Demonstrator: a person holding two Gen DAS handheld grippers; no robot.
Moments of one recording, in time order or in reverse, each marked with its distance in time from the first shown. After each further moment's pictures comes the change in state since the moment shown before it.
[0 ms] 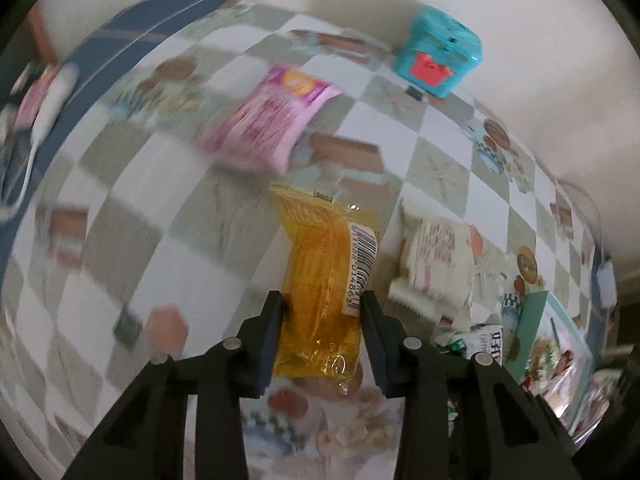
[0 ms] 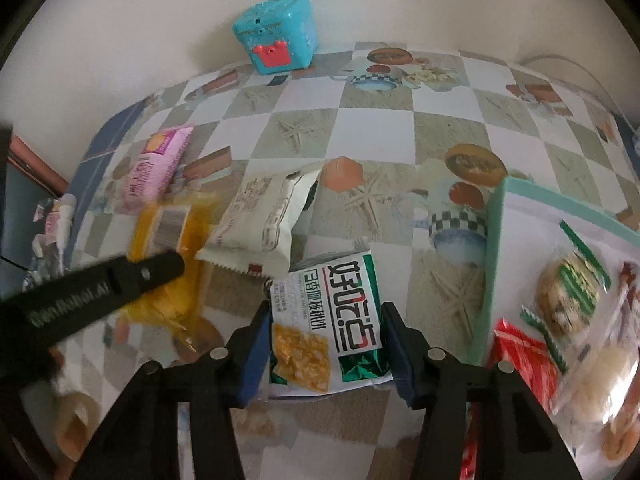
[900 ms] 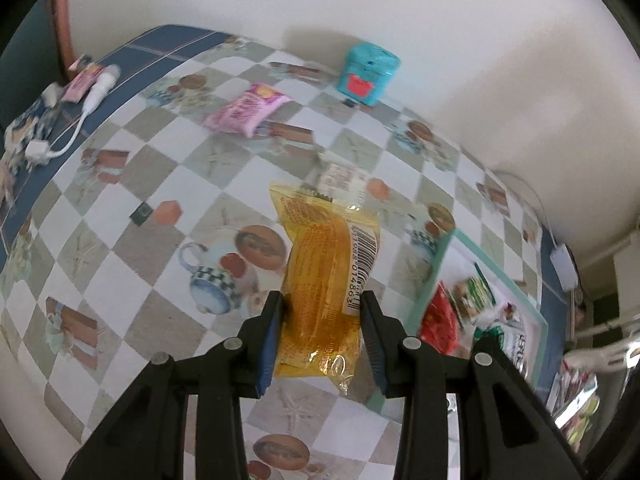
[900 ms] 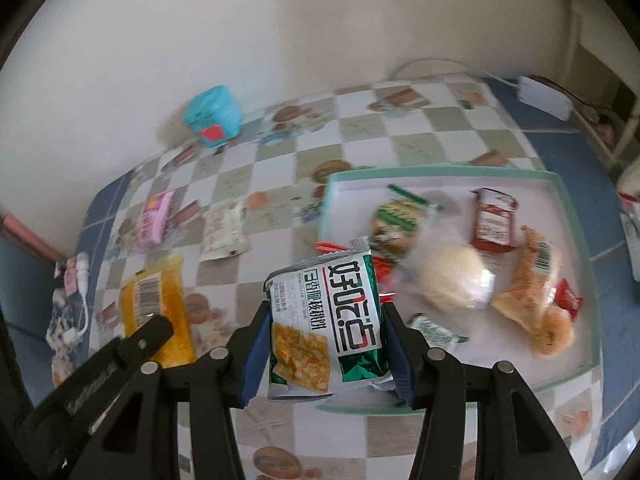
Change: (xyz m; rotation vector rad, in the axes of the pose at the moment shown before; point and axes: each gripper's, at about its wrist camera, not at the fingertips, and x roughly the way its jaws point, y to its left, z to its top) left arm -0.095 -0.053 -0.109 0.012 -0.143 -0.058; right arm -0.127 -0.081 -0.059 0.242 -0.141 -0.085
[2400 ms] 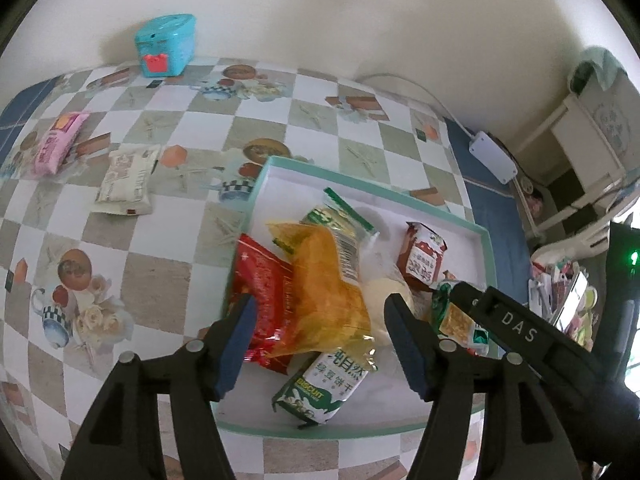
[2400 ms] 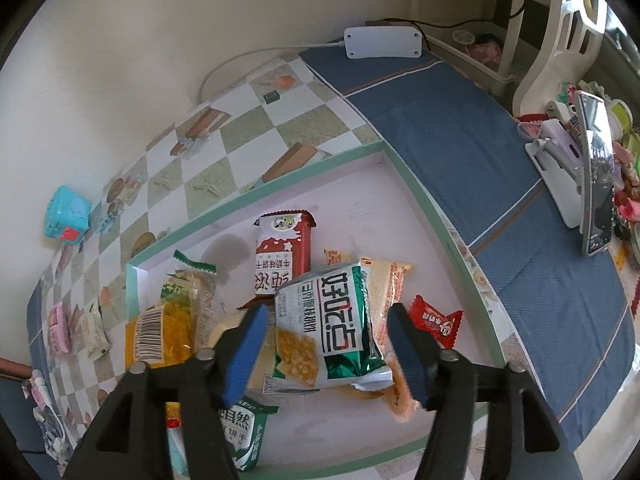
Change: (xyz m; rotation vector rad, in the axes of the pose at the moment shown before) left arm 0.046 -0.142 -0.033 0.349 0.115 -0.194; right arm 0.022 -0.152 0.035 0.323 0.028 -0.201
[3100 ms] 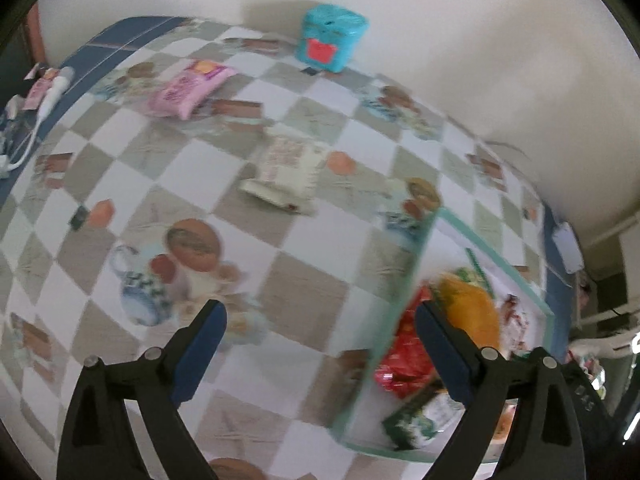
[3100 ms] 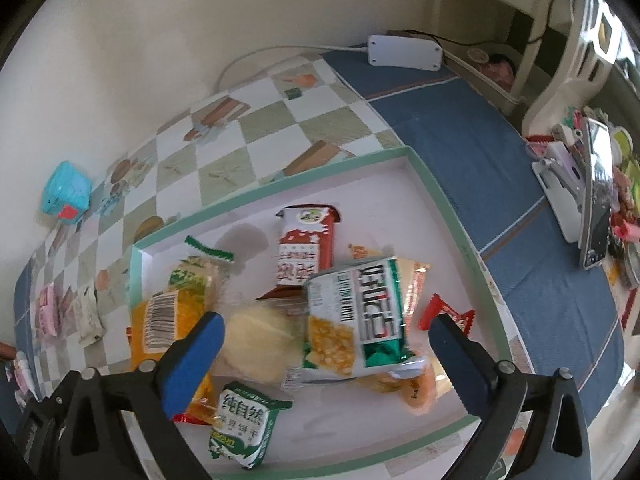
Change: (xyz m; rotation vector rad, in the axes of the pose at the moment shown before) left arm -0.017 0.113 0.002 -0.323 -0.038 0.182; right arm -0.004 0.034 -0.011 -0.094 -0.024 -0.046
